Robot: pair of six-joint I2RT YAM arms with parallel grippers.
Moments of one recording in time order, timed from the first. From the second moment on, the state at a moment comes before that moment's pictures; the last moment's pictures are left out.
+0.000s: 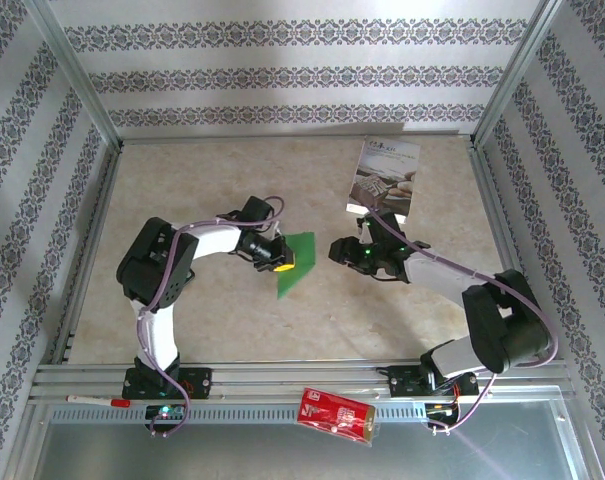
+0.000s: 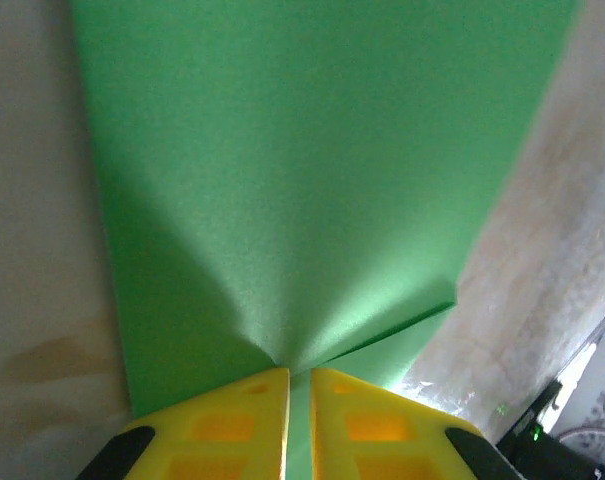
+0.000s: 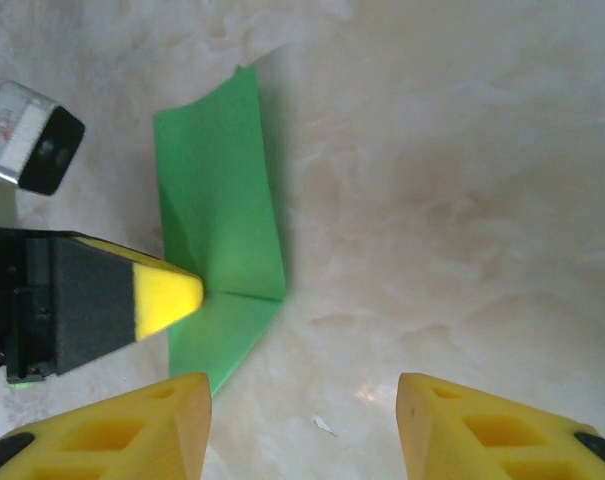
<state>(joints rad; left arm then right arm) -0.47 1.95 1.12 -0.35 0.63 -0.66 0.39 1.43 0.69 -0.16 -0.42 0.74</state>
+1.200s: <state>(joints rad) -0.62 1.94 1.02 -0.20 0.70 -0.75 0.43 1.38 0.49 -0.13 -0.52 0.81</state>
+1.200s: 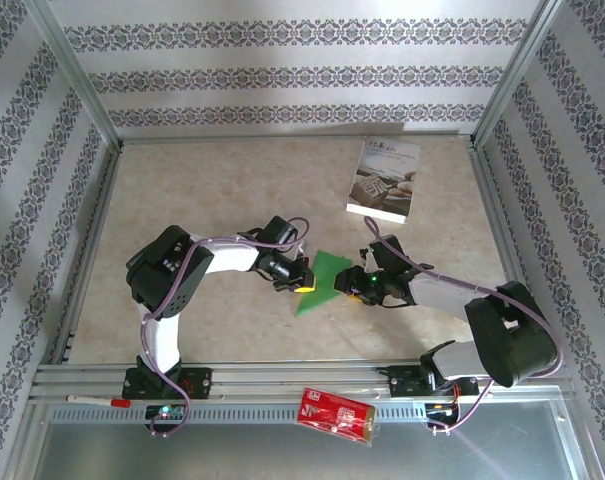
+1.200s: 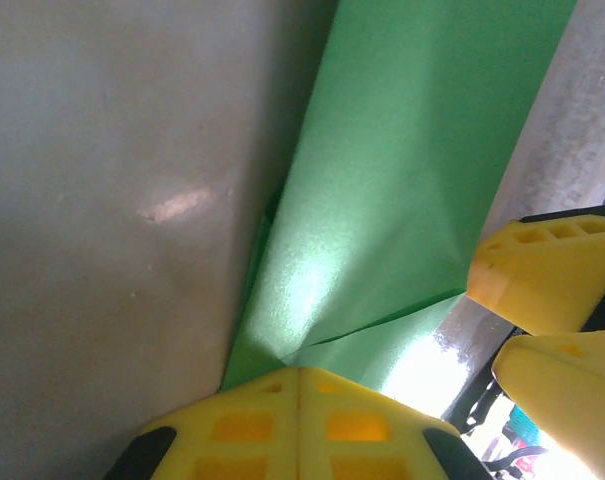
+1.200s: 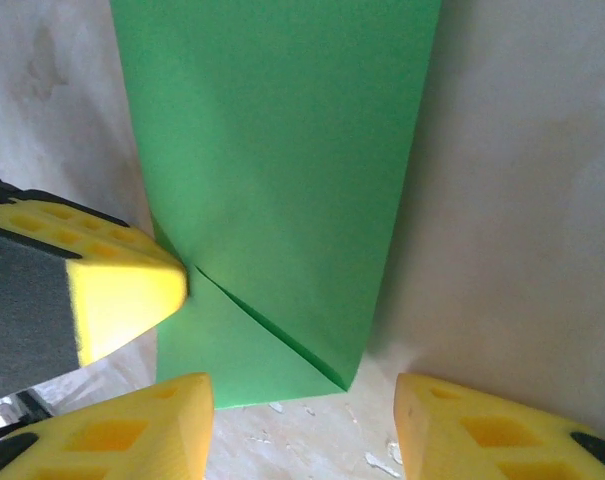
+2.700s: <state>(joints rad) -0.63 1.82 0.95 -0.11 0.66 -0.71 0.41 1.39 0.56 -0.23 -0.53 0.89</state>
